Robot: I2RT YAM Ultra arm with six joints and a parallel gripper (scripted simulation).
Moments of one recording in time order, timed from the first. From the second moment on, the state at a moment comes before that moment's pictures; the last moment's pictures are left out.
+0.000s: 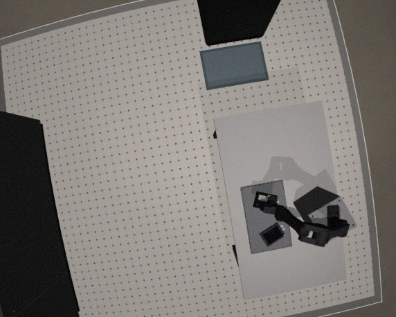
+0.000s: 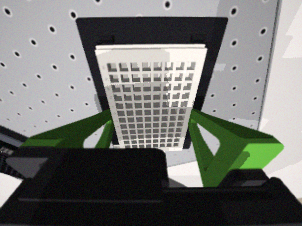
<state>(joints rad) -0.28 2.50 1.20 -0.17 -0.09 0.04</state>
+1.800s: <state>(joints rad) -0.28 2.51 1.20 -0.17 -0.09 0.04</state>
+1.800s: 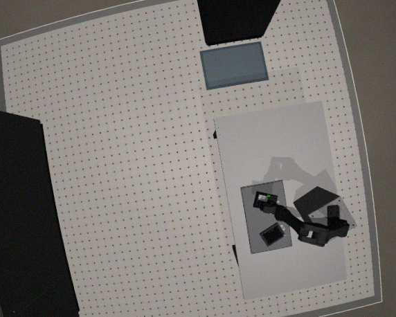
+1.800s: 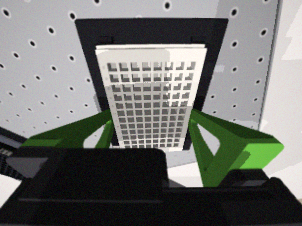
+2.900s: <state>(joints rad) -0.28 2.51 1.21 -0.18 -0.10 0.04</state>
